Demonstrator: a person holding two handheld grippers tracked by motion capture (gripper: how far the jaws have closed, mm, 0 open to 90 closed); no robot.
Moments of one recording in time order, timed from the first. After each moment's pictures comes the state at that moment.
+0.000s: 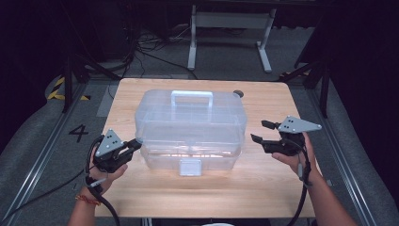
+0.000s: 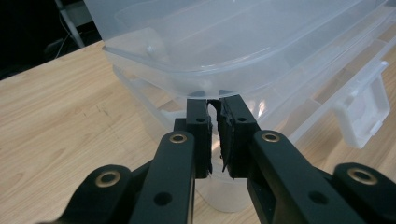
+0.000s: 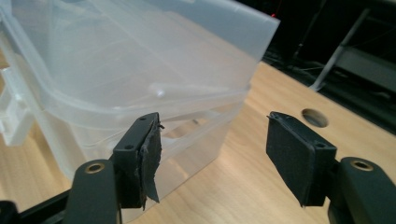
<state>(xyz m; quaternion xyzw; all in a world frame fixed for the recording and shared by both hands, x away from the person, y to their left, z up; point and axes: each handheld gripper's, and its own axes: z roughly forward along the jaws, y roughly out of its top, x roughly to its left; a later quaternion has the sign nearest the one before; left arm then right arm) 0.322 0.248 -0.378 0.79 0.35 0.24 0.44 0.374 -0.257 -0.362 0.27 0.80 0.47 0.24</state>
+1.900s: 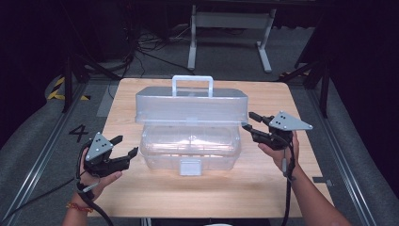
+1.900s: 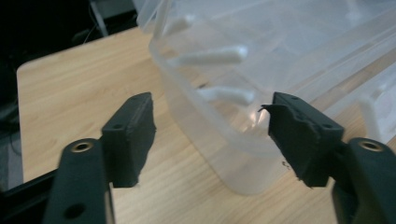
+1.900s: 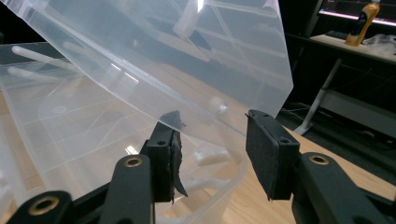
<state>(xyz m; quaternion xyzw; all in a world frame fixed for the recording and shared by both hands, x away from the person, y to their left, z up) 0.309 0.270 -0.386 0.78 0.40 0.25 0.42 0.383 -0.226 -0.356 0.26 0.74 0.54 0.29</state>
